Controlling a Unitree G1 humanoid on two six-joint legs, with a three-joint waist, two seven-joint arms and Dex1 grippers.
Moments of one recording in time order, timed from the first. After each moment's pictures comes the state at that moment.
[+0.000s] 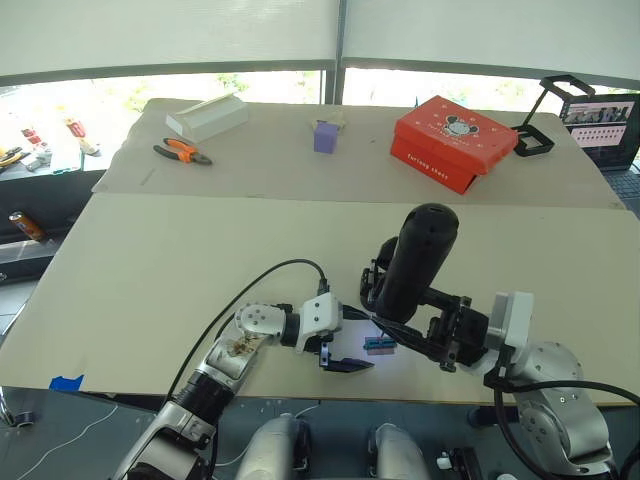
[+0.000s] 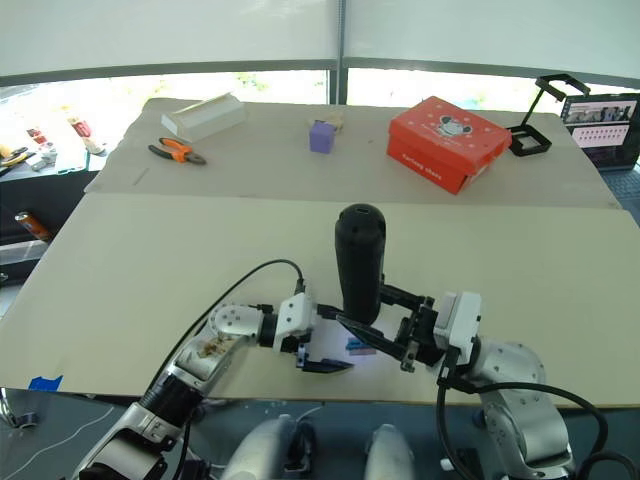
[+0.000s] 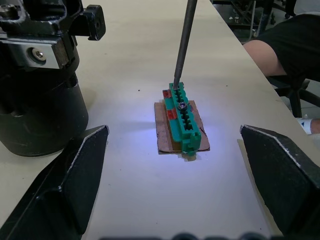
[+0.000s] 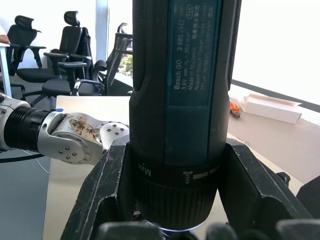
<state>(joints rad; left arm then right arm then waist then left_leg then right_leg) -0.39 0.30 -0.41 0.16 -0.11 0.02 -1.15 0.08 -0.50 -0.04 -0.52 0.53 -0.01 0.94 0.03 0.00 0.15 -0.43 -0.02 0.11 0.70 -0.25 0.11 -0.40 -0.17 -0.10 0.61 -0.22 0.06</state>
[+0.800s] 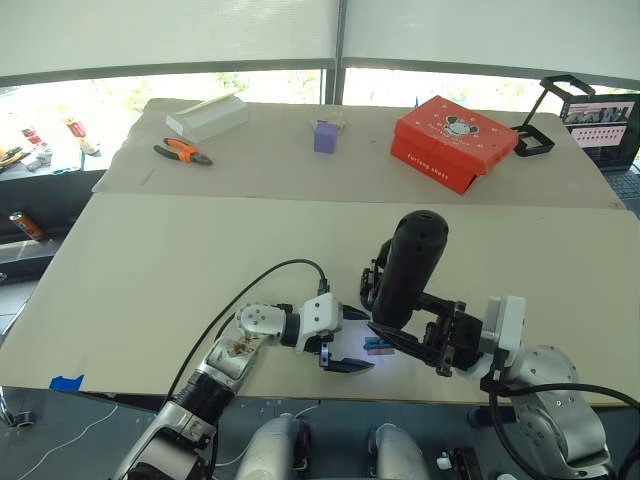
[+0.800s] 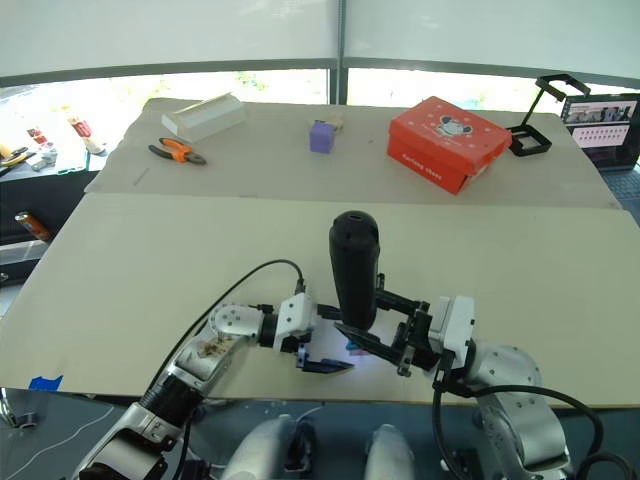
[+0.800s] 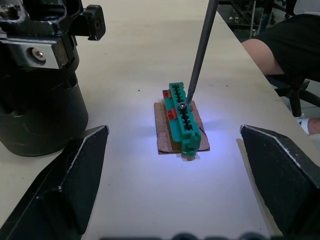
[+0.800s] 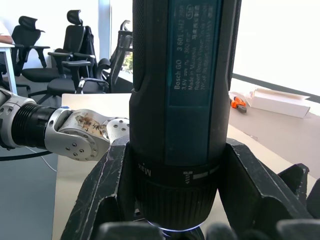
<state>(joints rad) -0.39 0.30 -0.42 0.16 -0.11 0.02 -1.15 0.10 -0.50 -0.02 -0.52 0.53 -0.01 0.94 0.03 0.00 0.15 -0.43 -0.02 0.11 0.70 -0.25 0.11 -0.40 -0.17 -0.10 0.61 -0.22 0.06</state>
